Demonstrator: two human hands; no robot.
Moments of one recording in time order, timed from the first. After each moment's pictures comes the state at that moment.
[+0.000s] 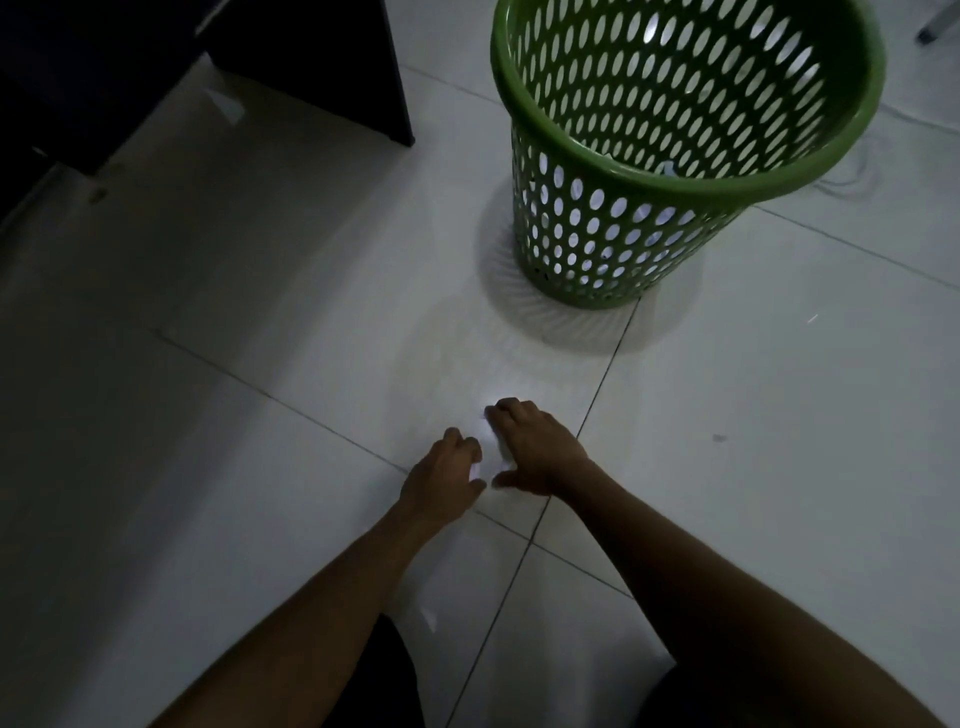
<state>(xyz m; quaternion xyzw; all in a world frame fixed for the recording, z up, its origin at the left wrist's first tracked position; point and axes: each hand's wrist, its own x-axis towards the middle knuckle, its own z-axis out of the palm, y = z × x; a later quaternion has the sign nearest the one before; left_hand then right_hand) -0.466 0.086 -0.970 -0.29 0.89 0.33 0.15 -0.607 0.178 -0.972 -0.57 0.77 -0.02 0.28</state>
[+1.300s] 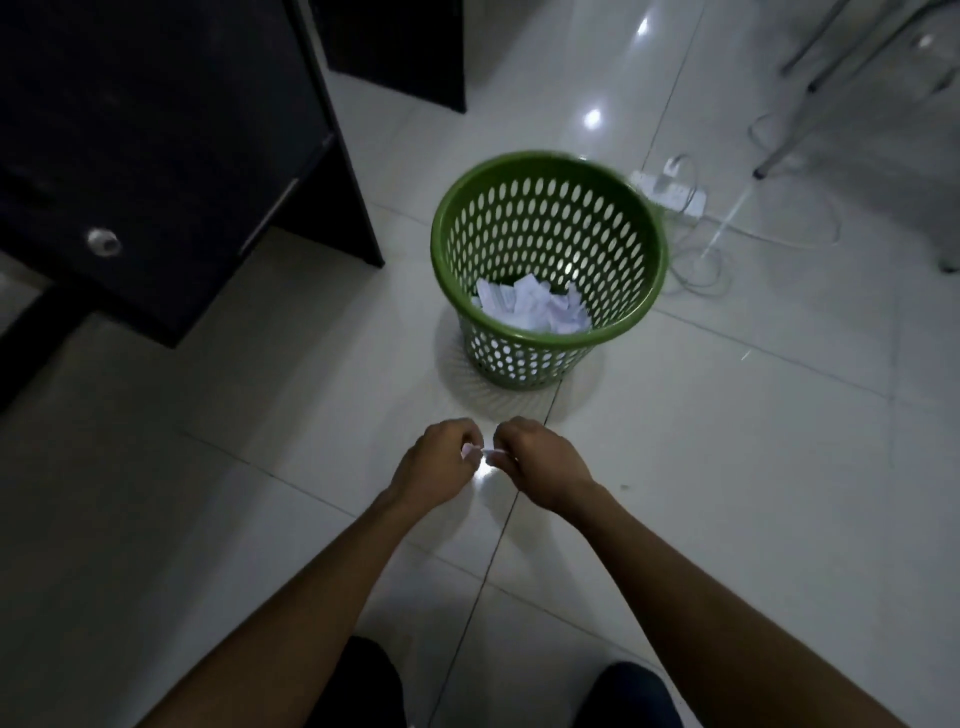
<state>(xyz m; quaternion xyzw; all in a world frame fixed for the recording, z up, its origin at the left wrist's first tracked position) -0.553 0.071 -0.781 -0.31 0.86 0.40 0.07 -0.661 0.198 -0.769 -0.48 0.83 -0.14 0.25</state>
